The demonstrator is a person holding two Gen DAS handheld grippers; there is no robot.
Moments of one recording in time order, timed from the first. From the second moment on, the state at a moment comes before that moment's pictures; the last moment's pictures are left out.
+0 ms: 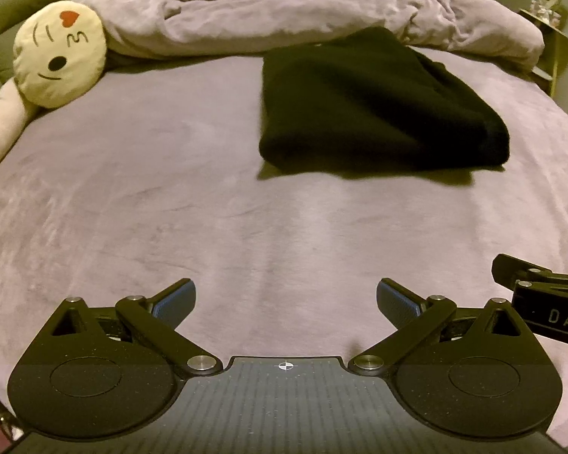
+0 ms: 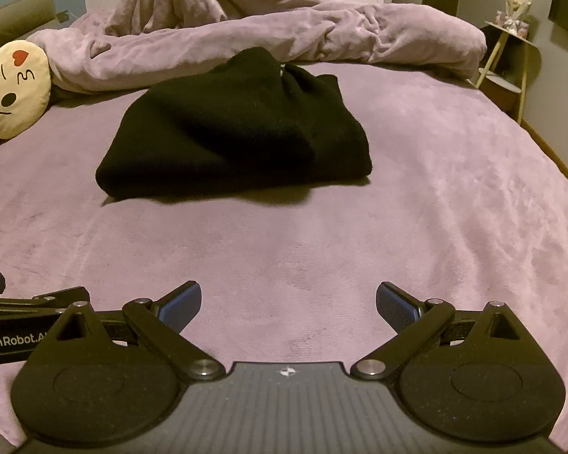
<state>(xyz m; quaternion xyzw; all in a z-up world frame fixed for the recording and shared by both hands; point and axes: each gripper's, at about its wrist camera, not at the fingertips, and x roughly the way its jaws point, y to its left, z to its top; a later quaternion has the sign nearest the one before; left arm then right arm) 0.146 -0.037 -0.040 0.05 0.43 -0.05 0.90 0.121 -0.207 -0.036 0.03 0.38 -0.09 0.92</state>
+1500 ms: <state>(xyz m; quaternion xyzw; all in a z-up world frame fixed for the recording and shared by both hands) 0.137 -0.047 -0.033 0.03 0.43 -0.06 0.90 0.108 -0.208 -0.030 0.03 0.37 -0.09 0.92</state>
